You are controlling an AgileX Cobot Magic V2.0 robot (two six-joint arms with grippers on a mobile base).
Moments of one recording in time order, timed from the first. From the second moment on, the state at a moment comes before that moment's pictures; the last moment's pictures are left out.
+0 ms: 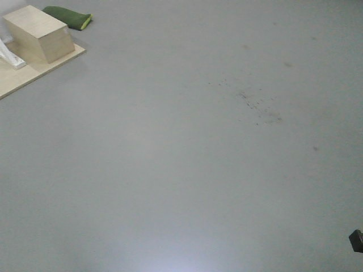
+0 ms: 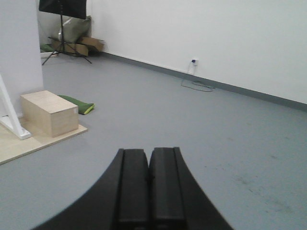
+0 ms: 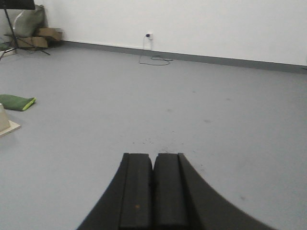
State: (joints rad) left arm 0.00 -0.01 0.03 -0.04 0.10 -0.10; right arm -0.10 -0.01 0.03 0.08 0.19 -0.02
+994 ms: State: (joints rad) left arm 0.00 -0.01 0.03 -0.04 0.10 -0.10; right arm -0.10 -0.01 0.03 0.08 0.19 -0.02
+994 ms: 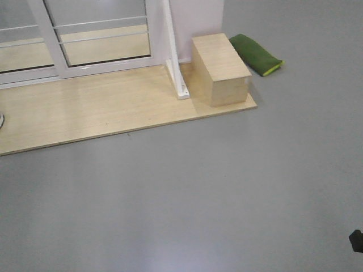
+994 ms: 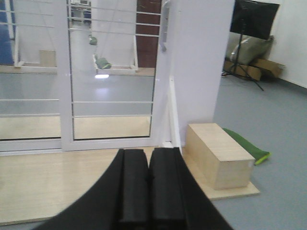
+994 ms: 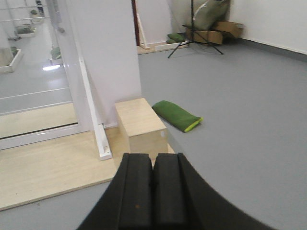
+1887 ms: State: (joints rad) left arm 0.00 -0.01 0.03 -0.04 0.10 -0.10; right arm -0.10 -0.01 0.03 0.08 0.19 -0.02
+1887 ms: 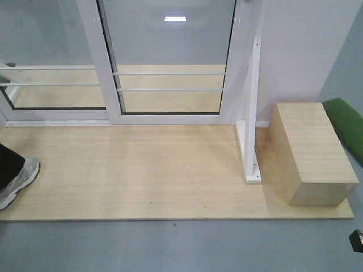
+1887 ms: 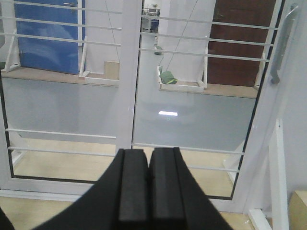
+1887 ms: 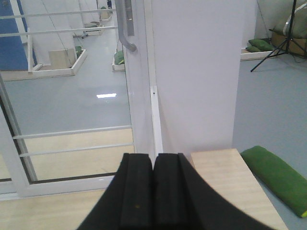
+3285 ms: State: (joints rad) left arm 0.00 -0.01 0.03 -0.04 0.10 -0.10; right arm -0.10 -0.01 0.03 0.08 0.19 -0.02
